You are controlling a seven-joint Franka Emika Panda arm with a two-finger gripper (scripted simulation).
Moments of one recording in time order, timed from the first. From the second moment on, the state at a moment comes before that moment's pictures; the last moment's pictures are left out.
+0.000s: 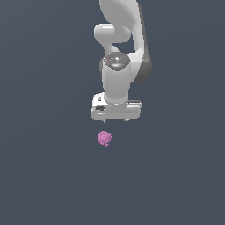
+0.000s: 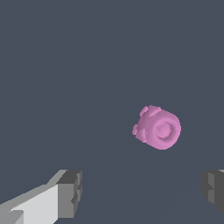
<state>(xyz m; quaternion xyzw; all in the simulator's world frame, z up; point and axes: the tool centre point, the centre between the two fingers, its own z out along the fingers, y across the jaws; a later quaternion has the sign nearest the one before) 0.005 0.014 0.170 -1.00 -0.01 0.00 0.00</state>
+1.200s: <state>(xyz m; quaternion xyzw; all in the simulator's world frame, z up) 0.025 -0.037 0.100 -0.98 0.18 0.00 0.00</state>
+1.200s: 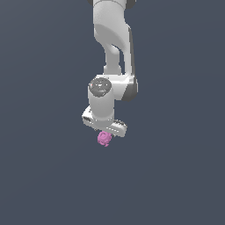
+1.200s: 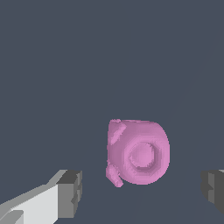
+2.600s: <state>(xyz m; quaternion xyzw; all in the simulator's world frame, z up) 0.027 -0.044 0.040 -0.98 0.20 0.00 0.00</state>
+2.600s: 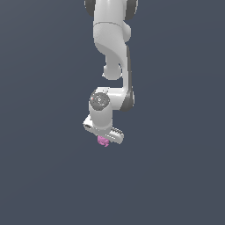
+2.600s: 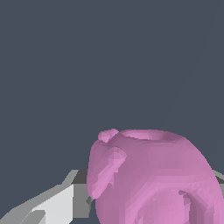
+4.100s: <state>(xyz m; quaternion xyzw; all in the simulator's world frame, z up) -0.037 -0.099 0.115 -0.98 0.20 0.00 0.00</state>
